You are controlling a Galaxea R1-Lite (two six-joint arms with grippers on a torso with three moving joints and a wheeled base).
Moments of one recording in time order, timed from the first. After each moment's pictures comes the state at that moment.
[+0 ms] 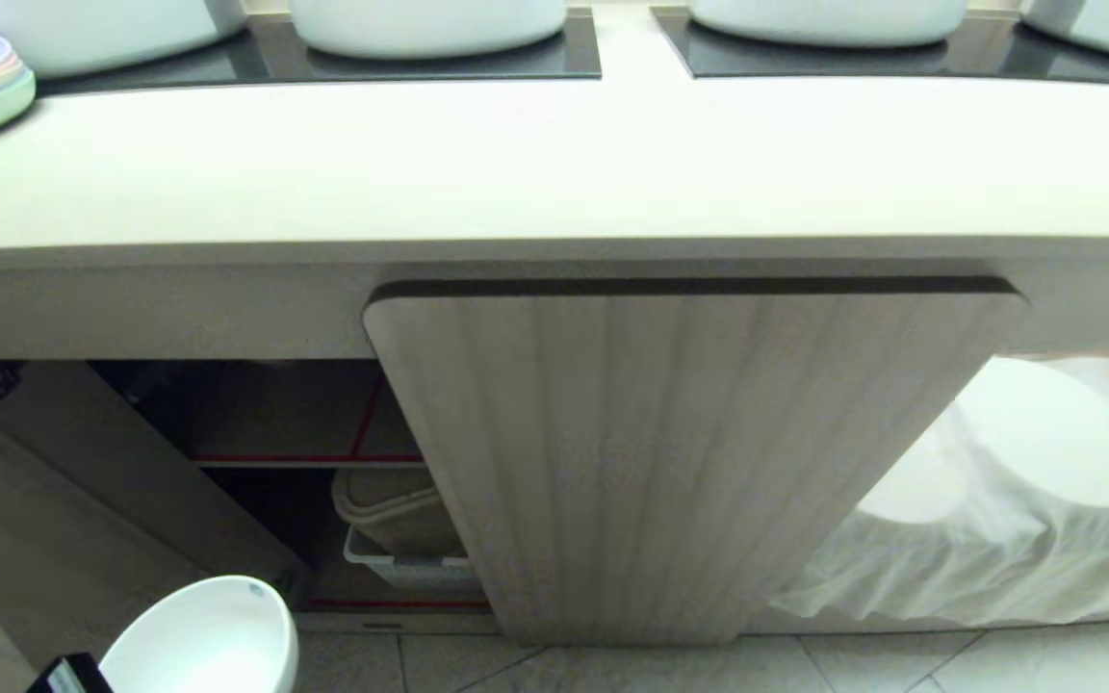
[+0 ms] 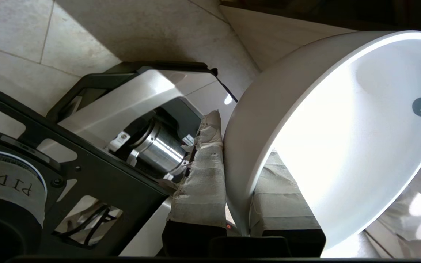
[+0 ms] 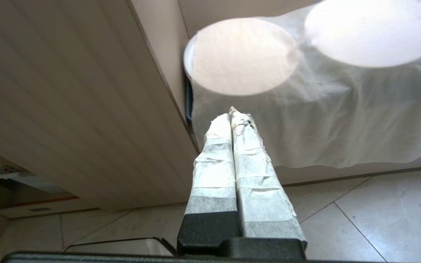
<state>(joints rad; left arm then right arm) -0.41 0.98 -0.48 0.46 0.14 -1.27 0.01 0.00 0.00 -0.01 -0.05 0.18</state>
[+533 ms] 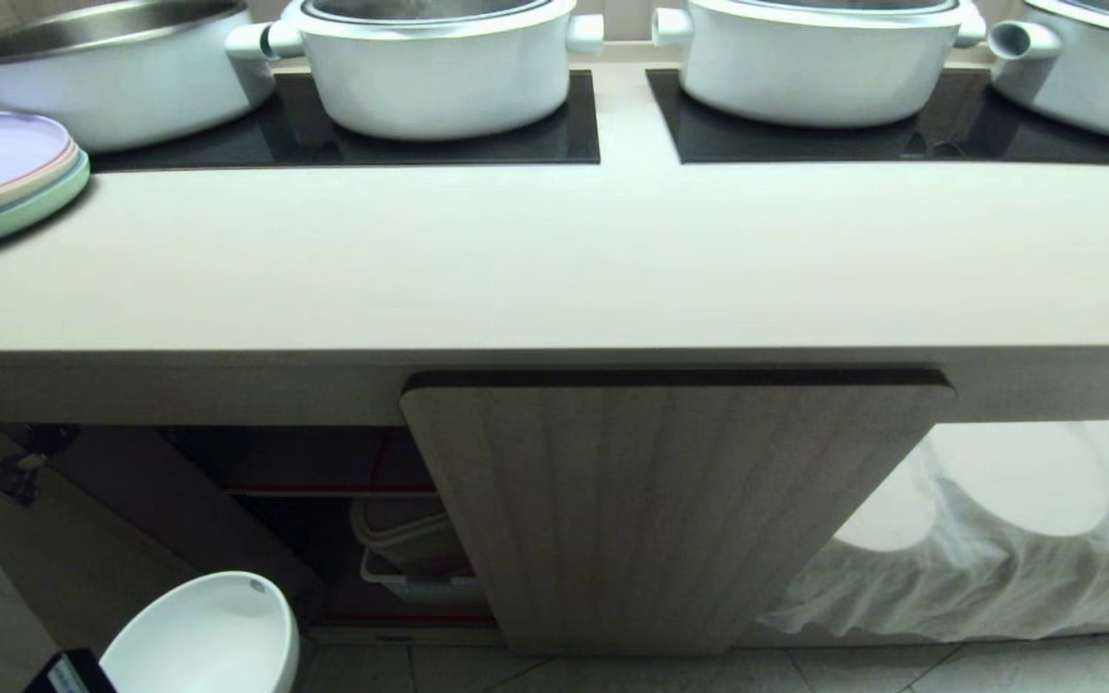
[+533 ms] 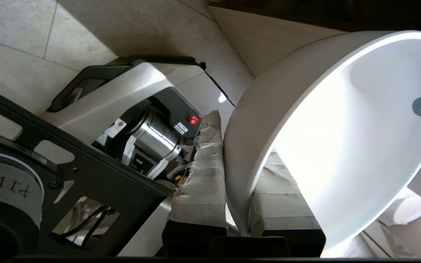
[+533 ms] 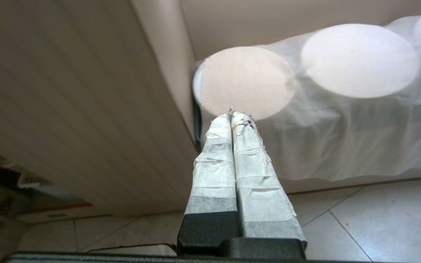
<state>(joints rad) -0.41 0.98 -0.49 0.46 0.14 -1.26 0.01 0.00 0.00 -0.01 -0.05 0.18</state>
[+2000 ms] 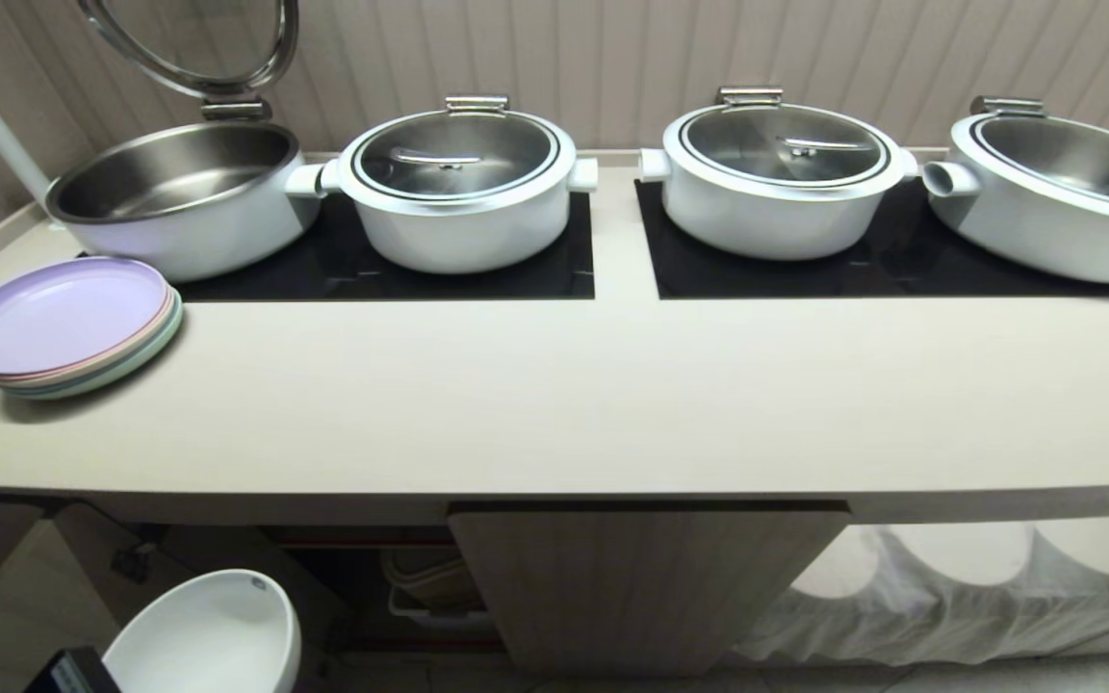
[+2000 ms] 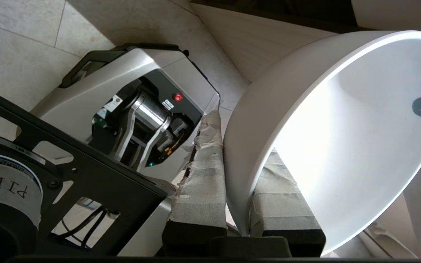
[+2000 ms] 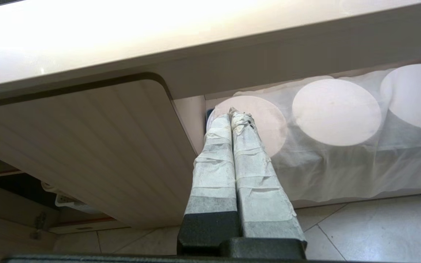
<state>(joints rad) -0.41 0.98 -0.49 0.45 0.14 -1.26 0.01 0.00 0.00 -0.01 -0.05 0.17</state>
